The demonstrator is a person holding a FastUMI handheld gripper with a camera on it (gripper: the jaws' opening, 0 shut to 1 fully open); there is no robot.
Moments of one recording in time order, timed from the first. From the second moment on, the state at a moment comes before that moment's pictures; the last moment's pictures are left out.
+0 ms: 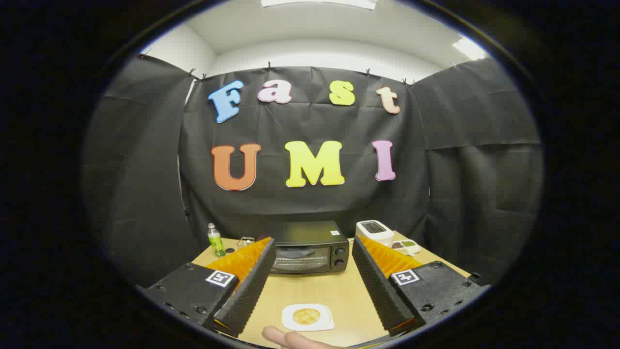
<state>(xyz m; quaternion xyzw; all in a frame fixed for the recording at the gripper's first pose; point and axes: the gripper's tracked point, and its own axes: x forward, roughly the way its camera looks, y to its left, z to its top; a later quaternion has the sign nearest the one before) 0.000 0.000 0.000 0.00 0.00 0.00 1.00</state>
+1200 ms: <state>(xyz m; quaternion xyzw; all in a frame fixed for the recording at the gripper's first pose) 0.096 0.007 -0.045 0.00 0.03 0.00 1.00</state>
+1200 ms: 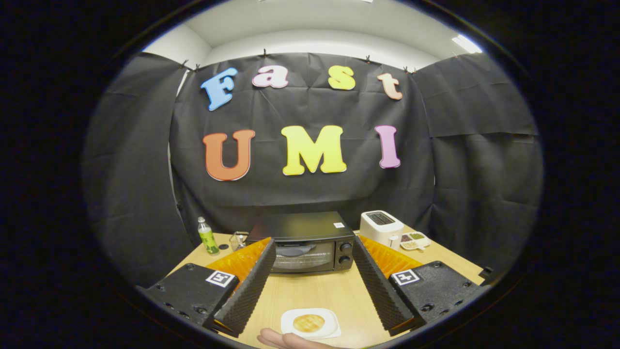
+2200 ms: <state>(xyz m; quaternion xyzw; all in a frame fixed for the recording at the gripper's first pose) 0.328 0.047 -0.167 -0.05 0.06 0.00 1.00</state>
